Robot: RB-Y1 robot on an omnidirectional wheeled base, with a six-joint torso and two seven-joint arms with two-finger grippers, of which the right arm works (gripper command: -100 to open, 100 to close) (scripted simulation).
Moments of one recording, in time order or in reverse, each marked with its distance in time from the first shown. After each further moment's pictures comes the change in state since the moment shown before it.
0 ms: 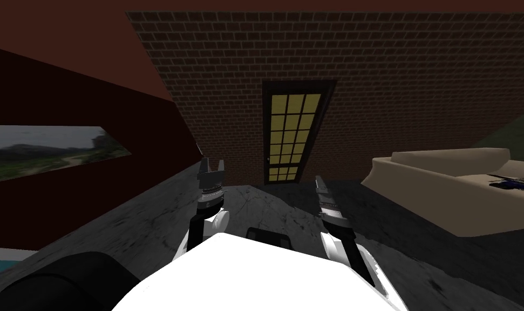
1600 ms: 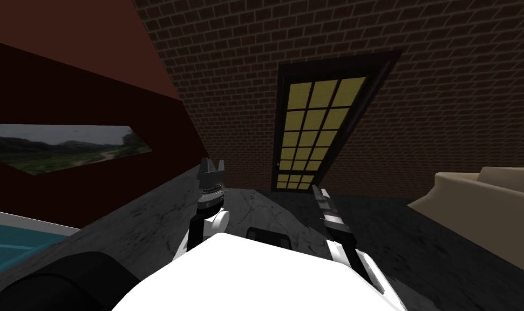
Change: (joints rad) arm -0.074 -0.022 -0.131 0.316 0.116 -0.095 0.298
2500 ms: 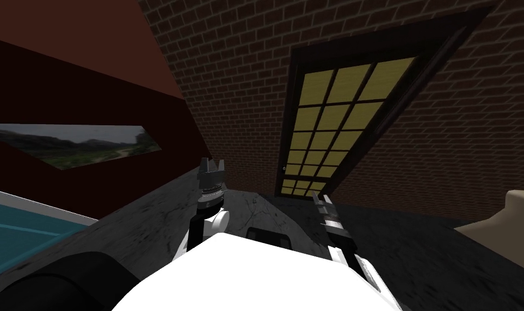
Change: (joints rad) arm -0.044 0.016 -0.073 0.188 0.069 -0.060 0.177
